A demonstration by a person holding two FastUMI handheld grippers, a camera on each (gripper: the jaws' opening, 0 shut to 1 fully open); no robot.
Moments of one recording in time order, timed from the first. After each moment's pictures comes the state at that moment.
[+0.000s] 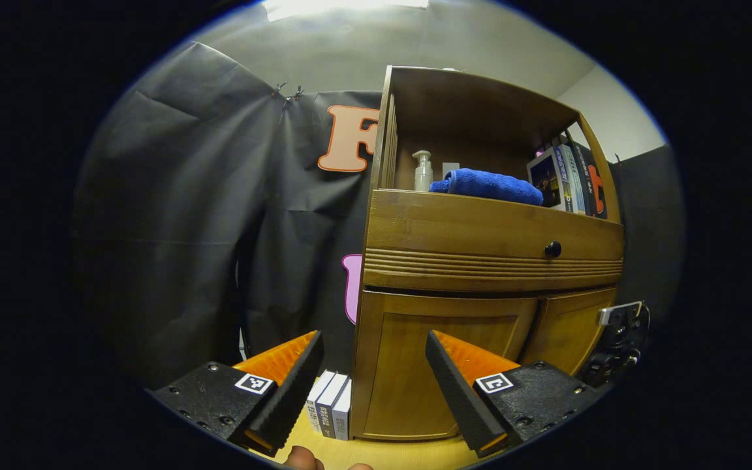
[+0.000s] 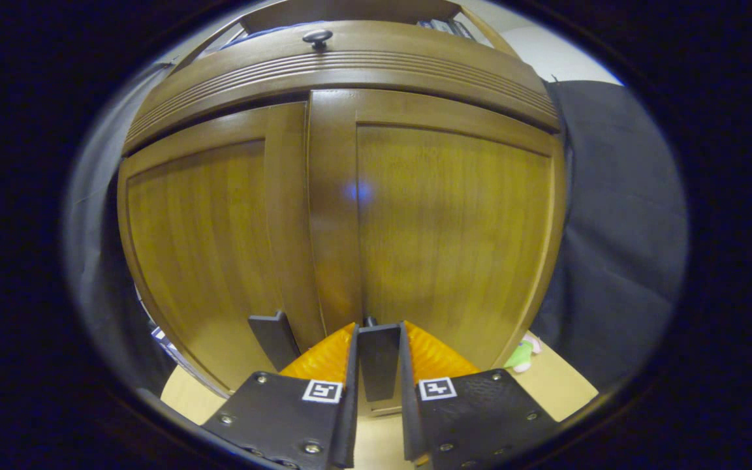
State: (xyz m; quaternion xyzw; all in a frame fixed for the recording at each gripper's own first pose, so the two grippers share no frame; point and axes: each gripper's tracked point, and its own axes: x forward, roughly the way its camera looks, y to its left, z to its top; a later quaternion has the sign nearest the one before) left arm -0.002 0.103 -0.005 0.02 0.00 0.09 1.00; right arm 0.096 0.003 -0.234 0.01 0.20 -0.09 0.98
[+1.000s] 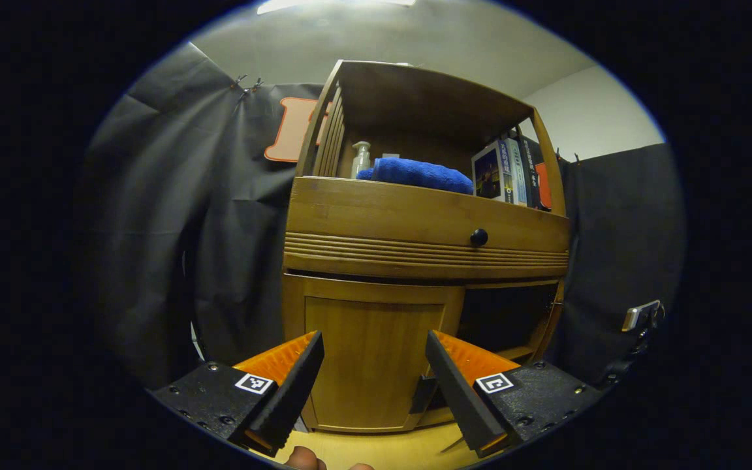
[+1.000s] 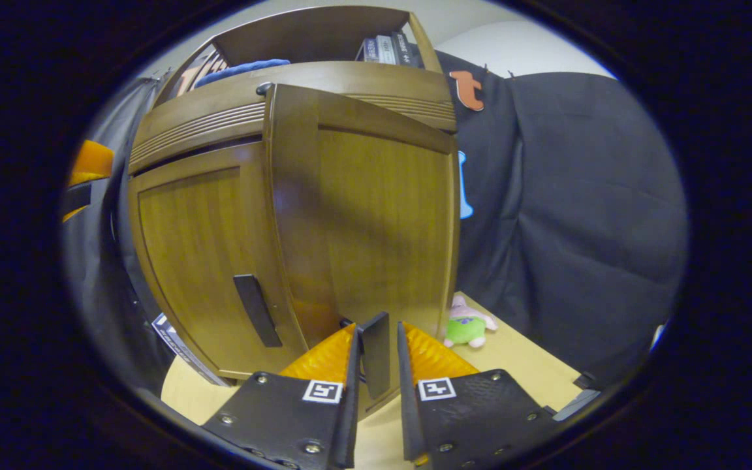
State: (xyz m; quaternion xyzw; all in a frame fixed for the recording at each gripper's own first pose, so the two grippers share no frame) left arm -0.003 0.008 -0.030 0.01 0.02 -0.03 1.00; right arm -0.020 -0.061 -0.214 0.03 0.19 -0.15 0.97
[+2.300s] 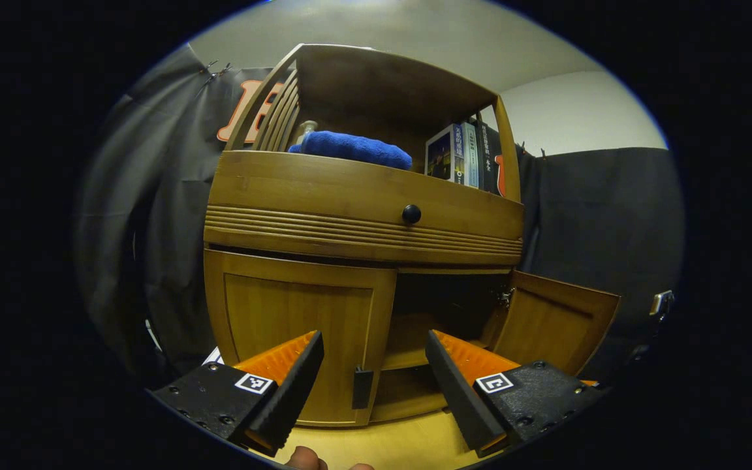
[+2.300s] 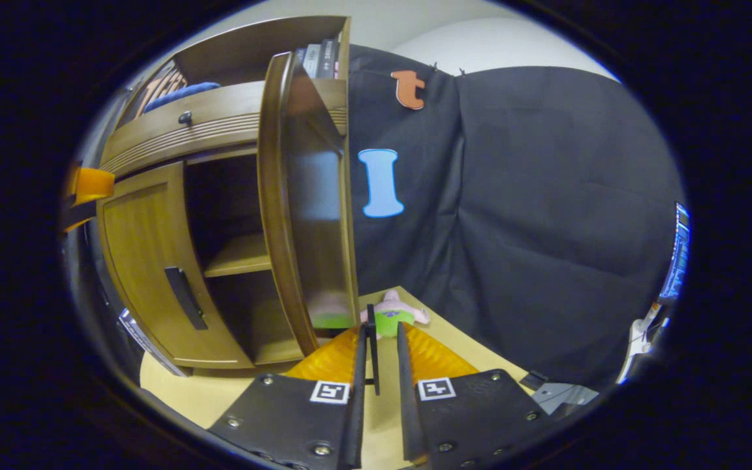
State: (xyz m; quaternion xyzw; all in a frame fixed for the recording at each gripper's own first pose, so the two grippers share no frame) left arm 0.006 -0.072 -0.058 -0.01 0.05 -0.11 0.99; right arm -0.094 -0.190 -0.199 0.03 0.20 -0.23 0.95
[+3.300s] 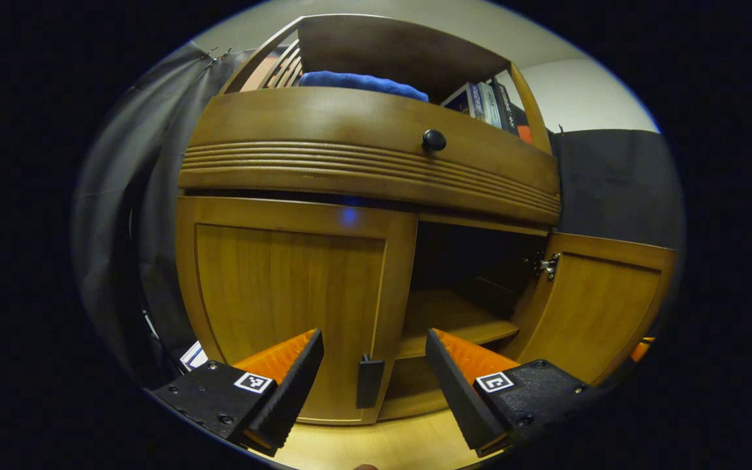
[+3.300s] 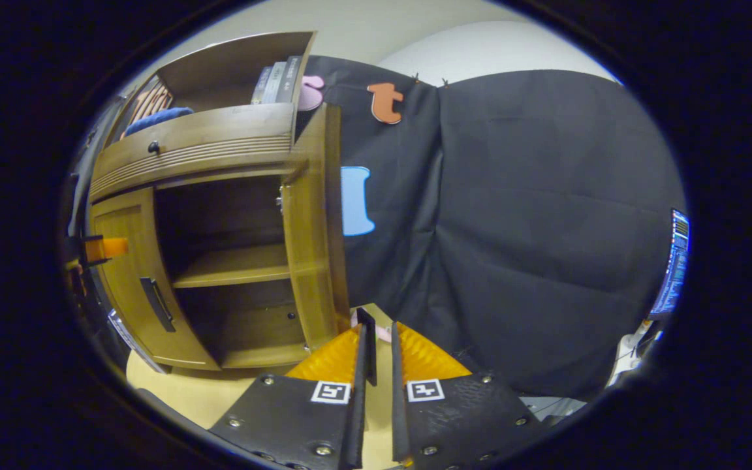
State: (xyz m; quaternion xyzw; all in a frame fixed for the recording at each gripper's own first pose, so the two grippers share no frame) left arm 0.067 -0.070 -0.141 0.01 0.09 -0.07 0.99; right arm -0.124 -0.278 -0.159 0.02 0.16 -0.25 0.96
